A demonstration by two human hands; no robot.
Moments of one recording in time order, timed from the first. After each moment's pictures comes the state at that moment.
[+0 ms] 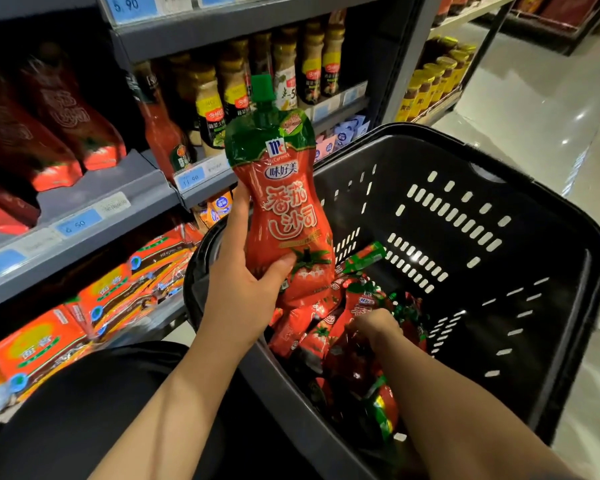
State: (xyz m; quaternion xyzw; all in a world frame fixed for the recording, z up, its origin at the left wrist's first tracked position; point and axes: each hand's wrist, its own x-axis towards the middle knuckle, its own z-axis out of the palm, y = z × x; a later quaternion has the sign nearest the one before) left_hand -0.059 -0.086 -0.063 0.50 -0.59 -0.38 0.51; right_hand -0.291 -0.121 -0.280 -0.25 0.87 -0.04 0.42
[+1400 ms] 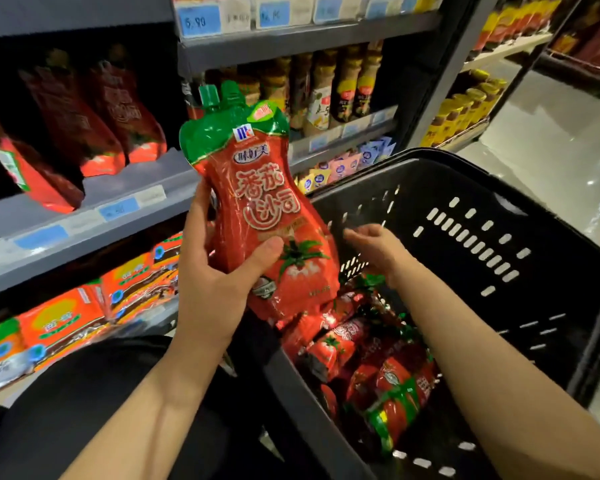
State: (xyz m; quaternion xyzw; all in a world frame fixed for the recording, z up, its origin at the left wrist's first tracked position) left_hand -0.030 -0.068 -0.041 0.48 -0.47 -0.35 0.65; right_hand -0.233 -0.177 -0.085 -0.52 0.68 -0.28 0.43
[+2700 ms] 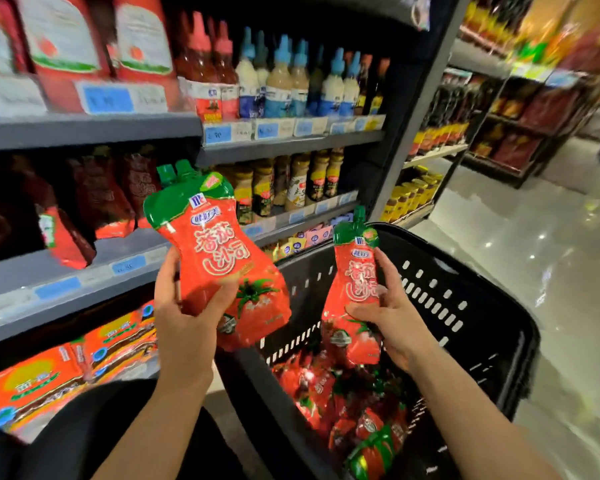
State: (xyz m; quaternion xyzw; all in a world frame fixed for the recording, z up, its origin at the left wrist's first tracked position) left_hand -0.012 -0.042 -0.027 0.46 -0.35 -0.37 0.73; right_hand -0.242 -0.067 -0.004 -0.45 0.51 -0.48 0.55
